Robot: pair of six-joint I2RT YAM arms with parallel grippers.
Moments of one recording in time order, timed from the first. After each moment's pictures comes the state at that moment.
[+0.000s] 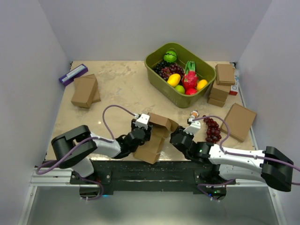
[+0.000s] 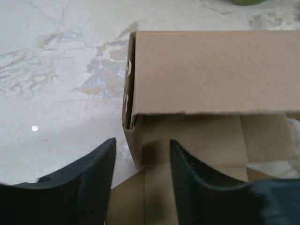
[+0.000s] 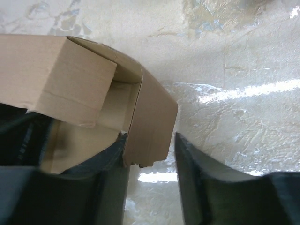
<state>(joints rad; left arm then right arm) -1.04 1.60 0.45 0.72 -0.63 -0.30 1.11 1.05 0.41 -0.19 0.79 1.13</state>
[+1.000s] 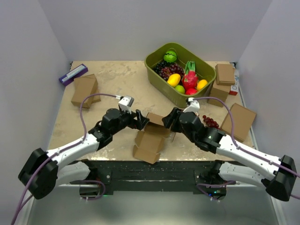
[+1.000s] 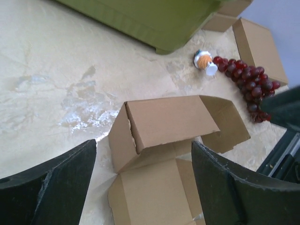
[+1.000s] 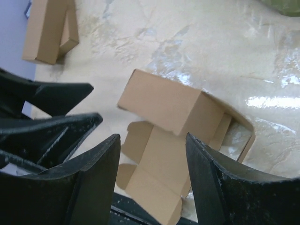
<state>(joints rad) -0.68 1.09 0.50 0.31 0.06 -0.41 0.96 0.96 0.74 -0.30 0.47 0.91</state>
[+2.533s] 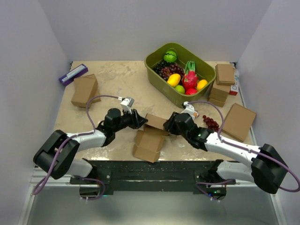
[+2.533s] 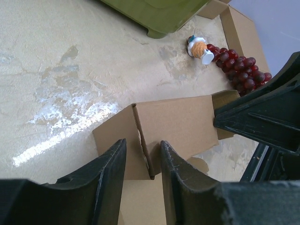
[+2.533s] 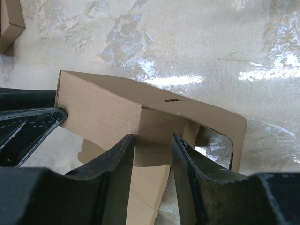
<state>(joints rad) -0.56 1.38 0.43 0.66 0.31 -0.50 0.82 1.15 0.58 -0.05 0.32 0.93</state>
